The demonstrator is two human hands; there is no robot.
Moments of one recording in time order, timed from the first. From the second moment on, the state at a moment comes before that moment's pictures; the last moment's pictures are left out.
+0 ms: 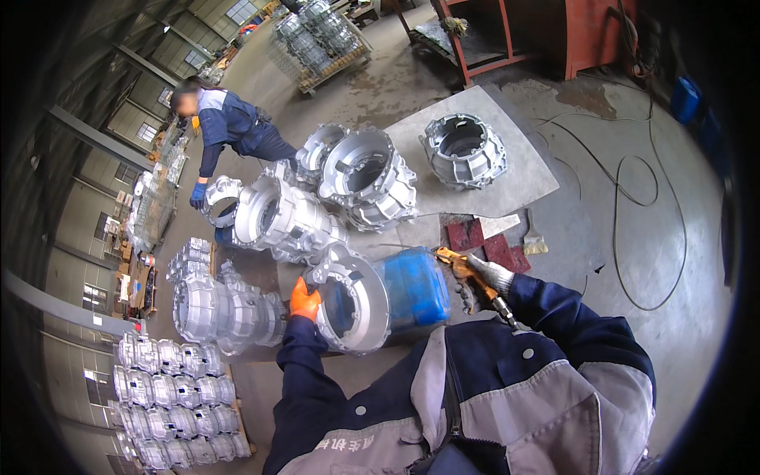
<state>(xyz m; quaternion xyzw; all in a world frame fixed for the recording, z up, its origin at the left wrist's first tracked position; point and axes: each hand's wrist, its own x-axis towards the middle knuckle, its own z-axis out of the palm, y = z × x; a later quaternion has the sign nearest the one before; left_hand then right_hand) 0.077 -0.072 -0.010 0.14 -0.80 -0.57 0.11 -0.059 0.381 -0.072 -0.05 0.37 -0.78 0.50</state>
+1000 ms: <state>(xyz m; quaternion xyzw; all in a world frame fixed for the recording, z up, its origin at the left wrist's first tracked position) 0.077 -0.092 -0.001 0.13 -0.84 -0.53 0.06 -0.048 0.344 -0.134 0.19 0.22 -0.80 0.53</state>
